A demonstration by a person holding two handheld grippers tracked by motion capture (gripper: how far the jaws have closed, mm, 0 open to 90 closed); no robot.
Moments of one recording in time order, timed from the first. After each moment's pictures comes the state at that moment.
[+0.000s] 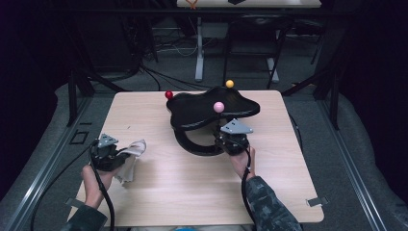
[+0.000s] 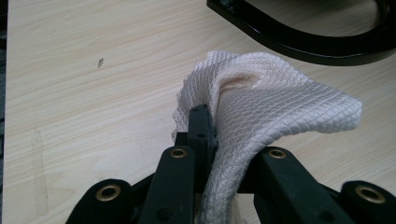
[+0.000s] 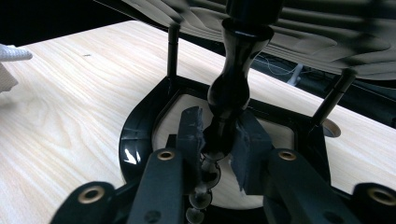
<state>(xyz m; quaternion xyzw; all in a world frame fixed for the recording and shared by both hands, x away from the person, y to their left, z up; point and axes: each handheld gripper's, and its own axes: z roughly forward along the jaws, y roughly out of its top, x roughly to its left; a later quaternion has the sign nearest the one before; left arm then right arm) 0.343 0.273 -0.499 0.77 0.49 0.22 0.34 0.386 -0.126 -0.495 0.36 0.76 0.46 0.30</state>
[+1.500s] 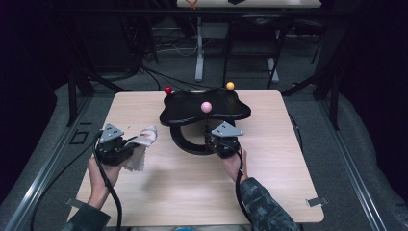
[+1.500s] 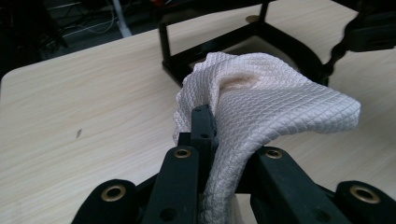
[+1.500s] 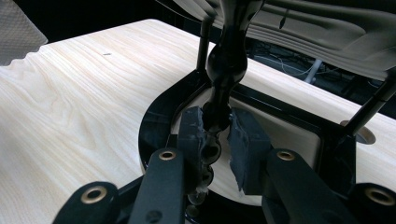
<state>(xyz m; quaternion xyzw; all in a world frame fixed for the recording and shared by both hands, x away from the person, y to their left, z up) 0.331 0.229 -0.444 0.76 0.43 0.24 0.42 0.382 -0.103 -0.502 0.35 0.76 0.47 0.28</state>
